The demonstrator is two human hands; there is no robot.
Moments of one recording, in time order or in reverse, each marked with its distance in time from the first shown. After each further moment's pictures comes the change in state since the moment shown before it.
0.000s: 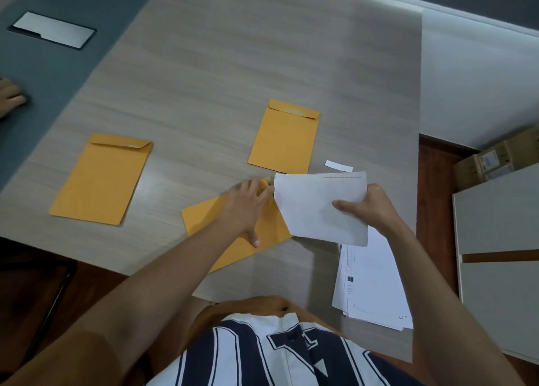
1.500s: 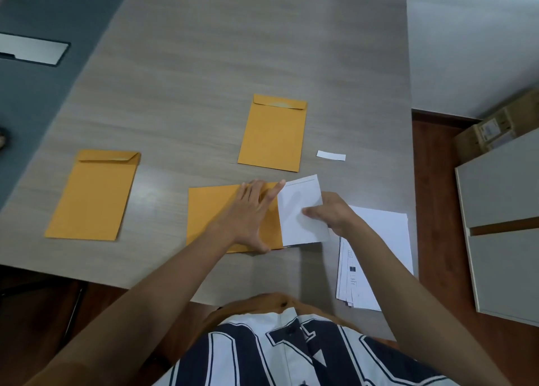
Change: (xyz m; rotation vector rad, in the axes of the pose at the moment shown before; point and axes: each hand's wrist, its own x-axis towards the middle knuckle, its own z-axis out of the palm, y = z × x) left_hand -0.009 0.005 0.009 -0.239 0.165 0.297; right_hand -0.005 0.003 0.067 0.366 -0.246 0.185
